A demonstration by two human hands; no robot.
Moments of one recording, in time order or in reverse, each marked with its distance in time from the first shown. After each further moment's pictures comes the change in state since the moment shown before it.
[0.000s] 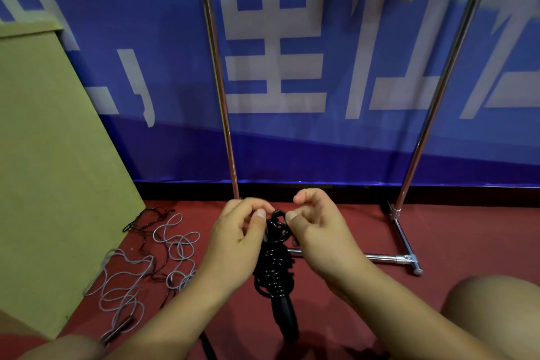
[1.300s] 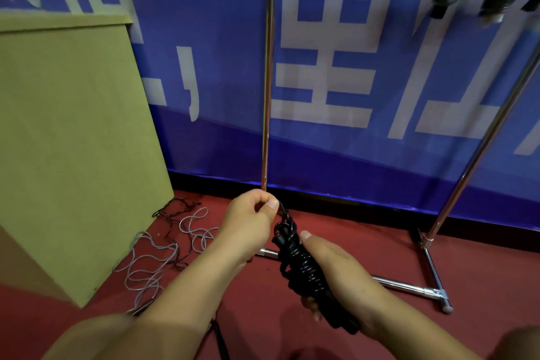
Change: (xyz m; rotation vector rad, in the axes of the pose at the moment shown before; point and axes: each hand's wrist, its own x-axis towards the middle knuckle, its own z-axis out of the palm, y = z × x) left_hand 0.025 -0.009 -0.046 -0.172 0.092 -0.344; right_hand -0.009 0.003 0.036 -0.076 -0.340 0.359
